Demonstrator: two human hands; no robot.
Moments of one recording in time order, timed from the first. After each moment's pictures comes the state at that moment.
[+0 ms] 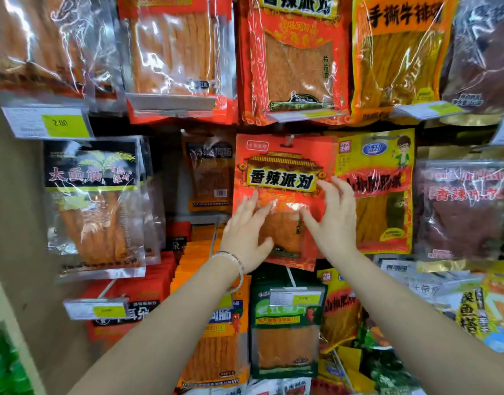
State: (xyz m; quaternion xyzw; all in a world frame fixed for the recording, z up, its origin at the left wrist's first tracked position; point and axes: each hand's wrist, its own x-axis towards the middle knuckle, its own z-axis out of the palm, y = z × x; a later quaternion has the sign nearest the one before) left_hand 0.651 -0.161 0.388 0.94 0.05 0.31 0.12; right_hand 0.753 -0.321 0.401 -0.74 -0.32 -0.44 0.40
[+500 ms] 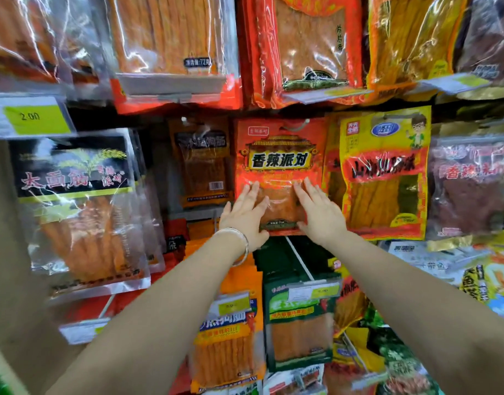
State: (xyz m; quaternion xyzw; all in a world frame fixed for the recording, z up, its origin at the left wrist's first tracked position) left_hand 0.693 -0.110 0.394 0.99 0.07 0.15 -0.03; right_hand 0.795 -0.279 0.379 -0.91 -0.31 -0.24 0.12
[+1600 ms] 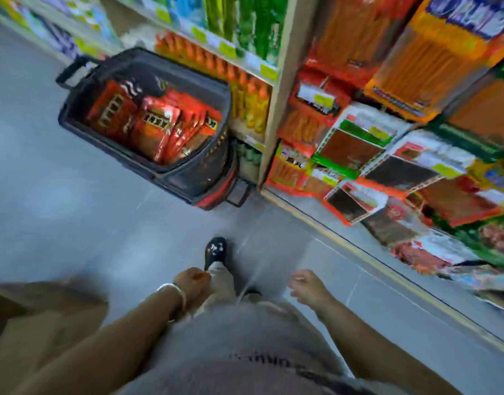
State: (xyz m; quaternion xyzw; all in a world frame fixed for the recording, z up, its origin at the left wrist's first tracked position) left_hand 0.082 -0.337 0.004 0.54 0.65 -0.15 0.51; right_hand 0.333 -0.443 -0.004 -0.80 -0.23 0.54 0.14
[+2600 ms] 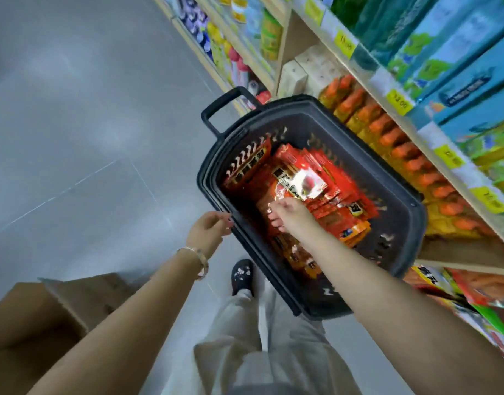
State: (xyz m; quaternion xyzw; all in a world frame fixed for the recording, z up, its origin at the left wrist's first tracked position) left_hand -0.131 0.082 0.004 0.29 0.73 0.24 0.57; right_hand 0.057 0.121 -0.010 -0.68 -0.37 0.62 0.17
